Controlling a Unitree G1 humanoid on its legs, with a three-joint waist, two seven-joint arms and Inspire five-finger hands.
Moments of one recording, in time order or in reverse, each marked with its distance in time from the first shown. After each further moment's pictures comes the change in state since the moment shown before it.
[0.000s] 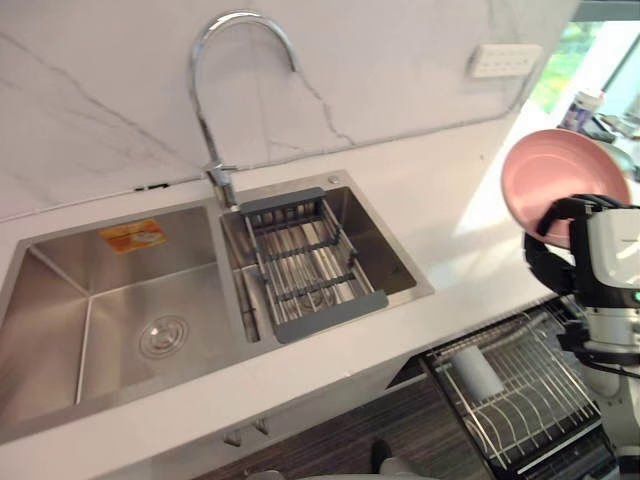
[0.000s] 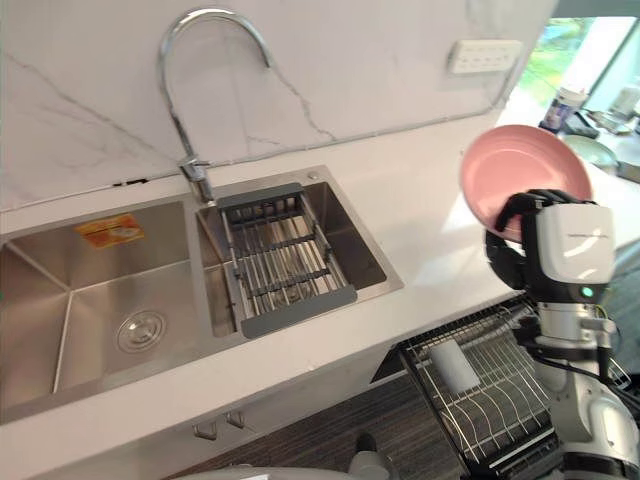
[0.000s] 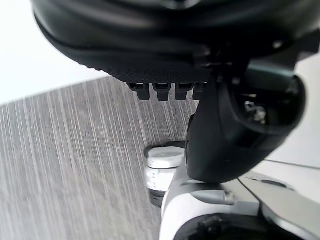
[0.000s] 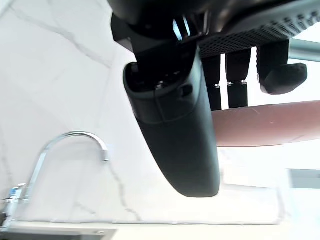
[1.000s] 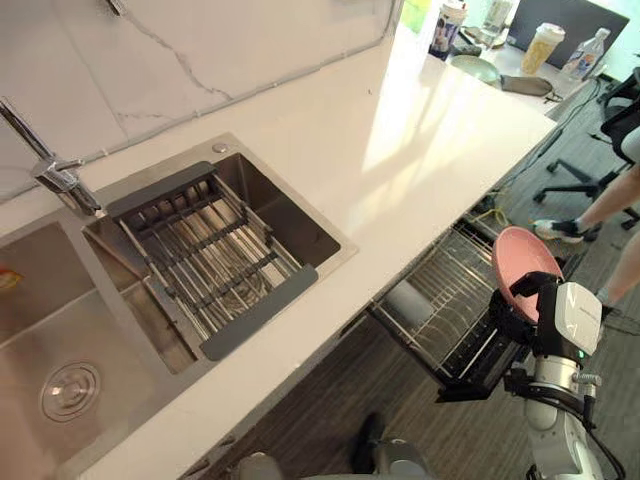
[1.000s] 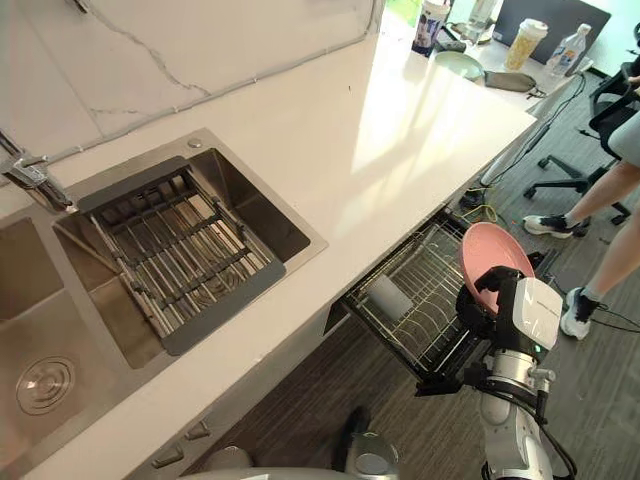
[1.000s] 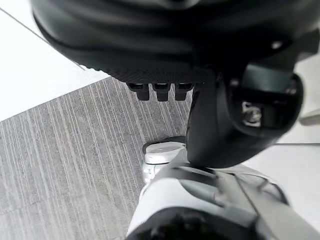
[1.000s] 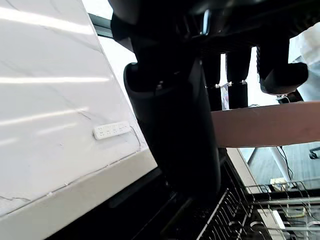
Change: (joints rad) left arm -0.040 -0.054 0.127 0.031 -0.179 -0.028 0.047; right arm -0.024 0.285 0.163 0.212 0.101 0.089 0.058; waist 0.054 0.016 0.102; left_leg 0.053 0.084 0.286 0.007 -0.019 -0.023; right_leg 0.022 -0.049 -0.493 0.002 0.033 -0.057
